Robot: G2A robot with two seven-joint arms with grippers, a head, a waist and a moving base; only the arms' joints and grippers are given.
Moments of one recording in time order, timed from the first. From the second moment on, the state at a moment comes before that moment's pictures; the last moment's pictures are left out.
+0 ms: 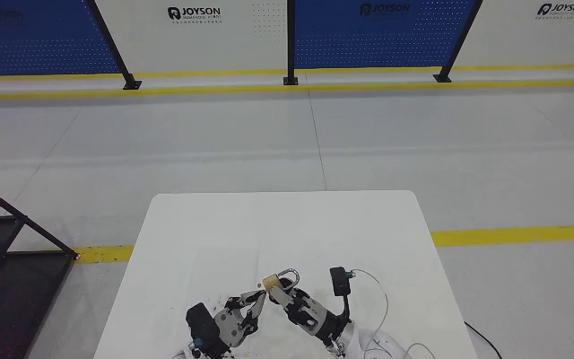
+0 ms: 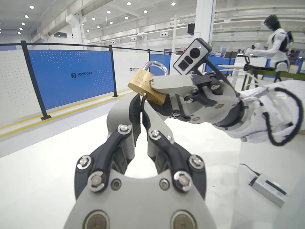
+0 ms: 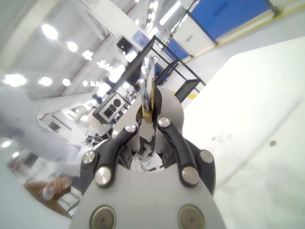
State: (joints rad) left arm 1.99 -1.13 -1.22 -1.69 1.57 -0.32 0.87; right arm -1.72 -1.23 0.91 -1.67 -0.47 -0.73 -0.02
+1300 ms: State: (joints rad) left arm 2.26 -1.03 -1.57 -1.70 1.18 -0.84 0.98; right arm -1.39 -1.36 0.56 -1.40 -0.42 -0.29 0.24
